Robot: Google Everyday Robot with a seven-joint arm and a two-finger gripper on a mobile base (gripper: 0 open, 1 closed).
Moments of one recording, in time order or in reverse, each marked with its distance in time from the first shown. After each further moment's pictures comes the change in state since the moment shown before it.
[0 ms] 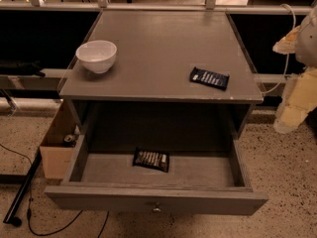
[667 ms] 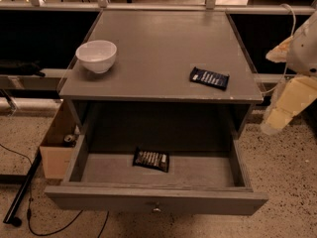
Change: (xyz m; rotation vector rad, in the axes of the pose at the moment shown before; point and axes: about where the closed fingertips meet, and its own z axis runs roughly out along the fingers) arm -0.006 -0.003 0.024 -0.025 -0.091 0.058
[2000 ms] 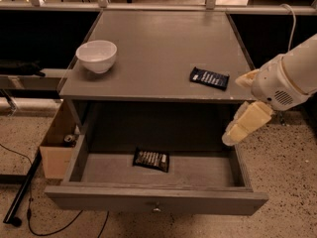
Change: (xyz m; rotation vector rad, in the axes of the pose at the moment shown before) arm -0.022 0.005 0.088 -0.078 -0.231 0.093
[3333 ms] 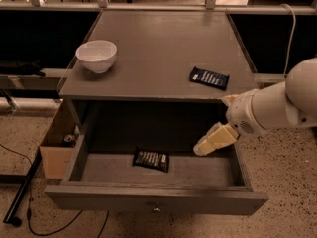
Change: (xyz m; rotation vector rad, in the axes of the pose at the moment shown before) arm 0.007 -0.002 0.083 0.116 -0.122 0.131
